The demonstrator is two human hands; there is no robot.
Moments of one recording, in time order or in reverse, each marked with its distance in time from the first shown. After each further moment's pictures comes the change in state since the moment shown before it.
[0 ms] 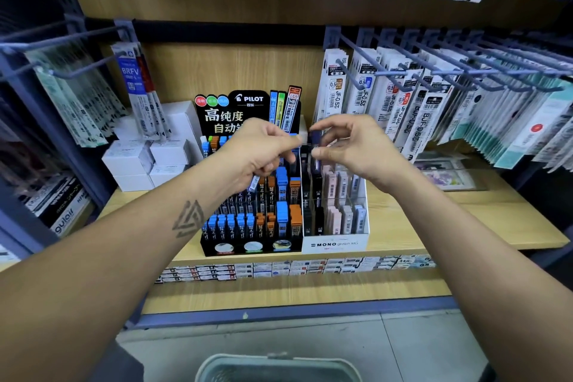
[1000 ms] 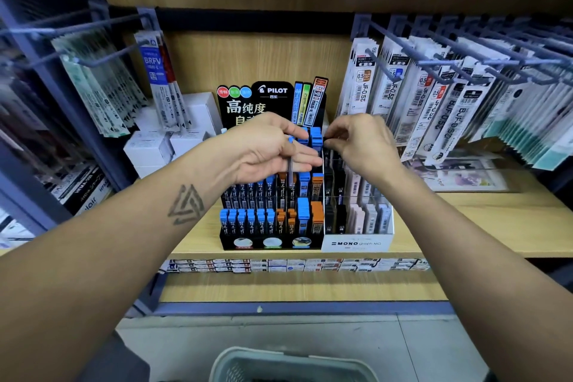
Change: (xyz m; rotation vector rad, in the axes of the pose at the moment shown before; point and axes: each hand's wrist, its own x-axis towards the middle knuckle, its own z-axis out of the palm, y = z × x) left_hand -0.003 -0.001 -0.024 -0.262 -0.216 -0.169; right_hand 0.028 0.015 0.034 -0.608 0.194 -0.092
